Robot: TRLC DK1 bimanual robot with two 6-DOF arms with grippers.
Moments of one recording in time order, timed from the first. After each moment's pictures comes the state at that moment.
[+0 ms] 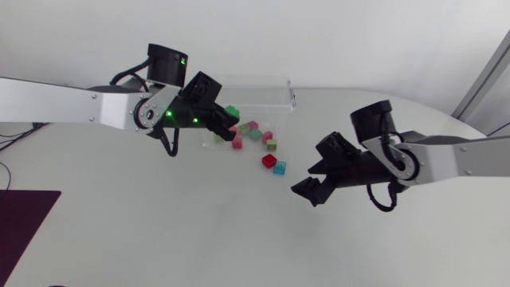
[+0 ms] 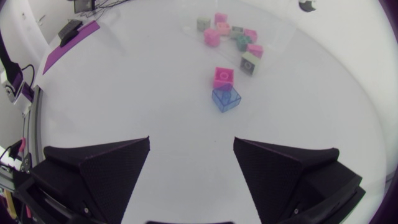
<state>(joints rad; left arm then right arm) -0.40 1.81 1.19 0.05 0.26 0.33 0.30 1.62 0.77 -0.08 -0.40 -0.39</state>
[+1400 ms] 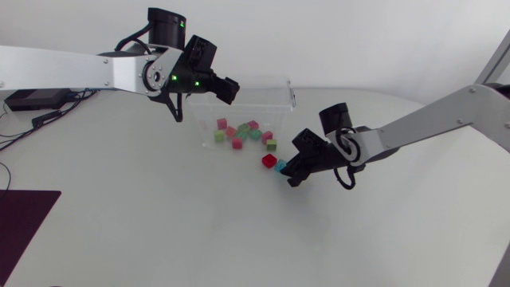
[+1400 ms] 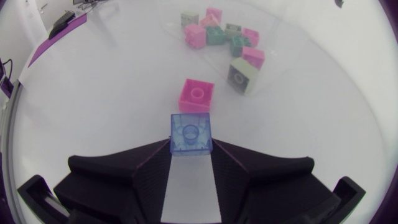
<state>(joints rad) -0.36 1.92 1.46 -0.02 0.17 0.26 0.28 2.01 1.03 0.07 -0.40 -0.48</state>
